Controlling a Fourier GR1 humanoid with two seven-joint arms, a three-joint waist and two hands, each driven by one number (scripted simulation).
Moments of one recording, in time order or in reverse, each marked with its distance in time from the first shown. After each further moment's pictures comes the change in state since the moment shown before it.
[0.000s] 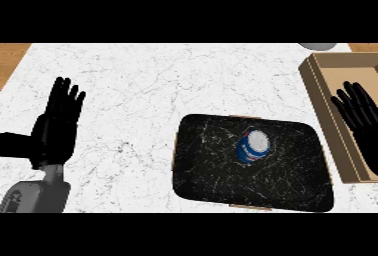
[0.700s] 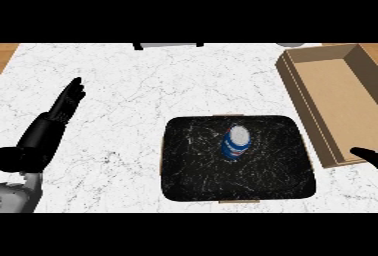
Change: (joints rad) left arm 0.015 0.262 -0.156 -0.043 -0.262 -0.184 -0.056; right arm 0.157 -0.188 -0.098 -0.318 0.468 -0.558 0.337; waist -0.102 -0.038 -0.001
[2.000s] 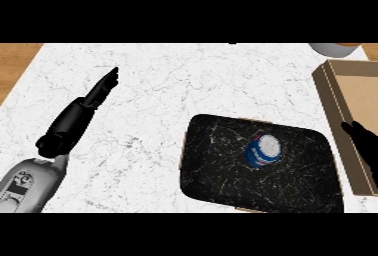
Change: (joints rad) left arm -0.167 -0.050 -0.090 0.078 -0.072 -0.099 -0.023; right arm -0.204 -0.283 0.487 -0.425 0.298 0.483 0.994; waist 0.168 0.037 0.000
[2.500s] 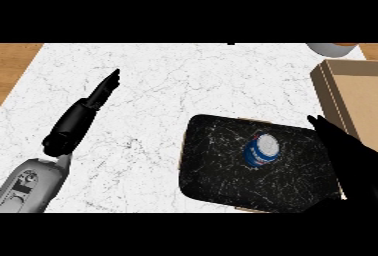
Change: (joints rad) left arm 0.000 -0.016 0.003 0.036 -0.013 -0.002 -0.020; right arm -0.188 0.155 0.137 0.170 -0.026 0.049 0.068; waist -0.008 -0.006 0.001
